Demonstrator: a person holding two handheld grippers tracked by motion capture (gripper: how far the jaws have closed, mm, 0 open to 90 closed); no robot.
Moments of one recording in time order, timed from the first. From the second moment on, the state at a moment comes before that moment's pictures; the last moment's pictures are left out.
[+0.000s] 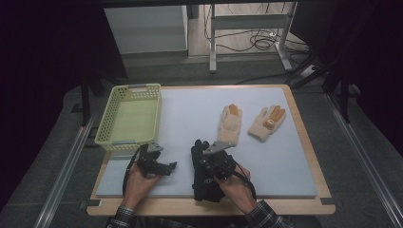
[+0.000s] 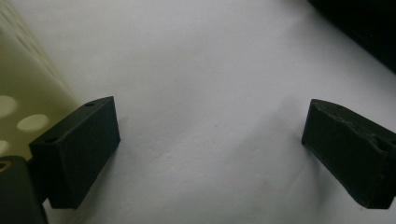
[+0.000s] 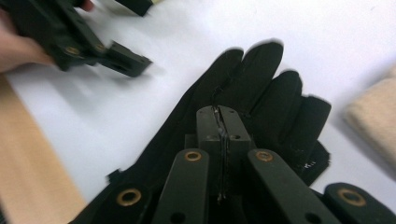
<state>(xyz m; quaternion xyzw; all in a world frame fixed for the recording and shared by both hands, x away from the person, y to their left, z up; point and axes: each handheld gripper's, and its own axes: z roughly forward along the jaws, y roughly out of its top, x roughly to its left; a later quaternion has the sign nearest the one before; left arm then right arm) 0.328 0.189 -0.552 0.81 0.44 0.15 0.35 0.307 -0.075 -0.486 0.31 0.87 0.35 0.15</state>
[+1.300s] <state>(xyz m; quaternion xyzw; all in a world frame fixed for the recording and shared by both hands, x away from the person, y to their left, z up) 0.328 0.189 -0.552 0.82 0.44 0.15 0.35 0.280 -0.093 -0.486 0.23 0.89 0.39 0.07</state>
